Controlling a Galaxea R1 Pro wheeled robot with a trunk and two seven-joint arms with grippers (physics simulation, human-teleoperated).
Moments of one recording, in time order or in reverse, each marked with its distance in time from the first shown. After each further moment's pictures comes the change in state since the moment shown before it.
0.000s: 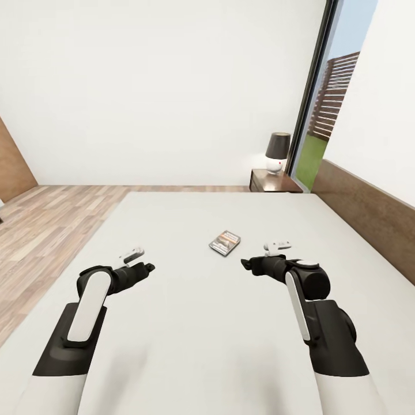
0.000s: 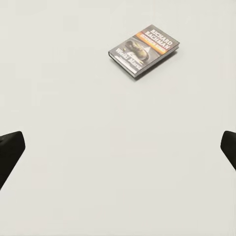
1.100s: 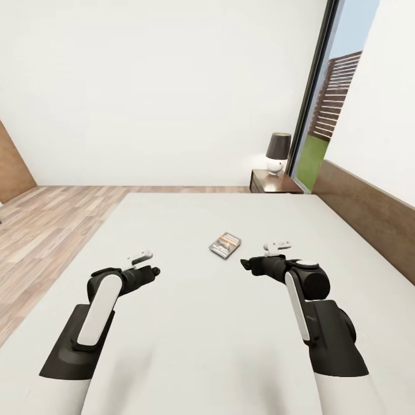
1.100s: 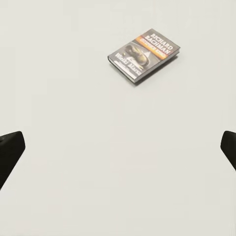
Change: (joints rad) left arm 0.007 0.000 -0.088 0.001 -0.075 0.002 -0.007; right arm 0.000 0.003 0.000 0.000 0.000 0.000 0.000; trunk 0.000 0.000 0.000
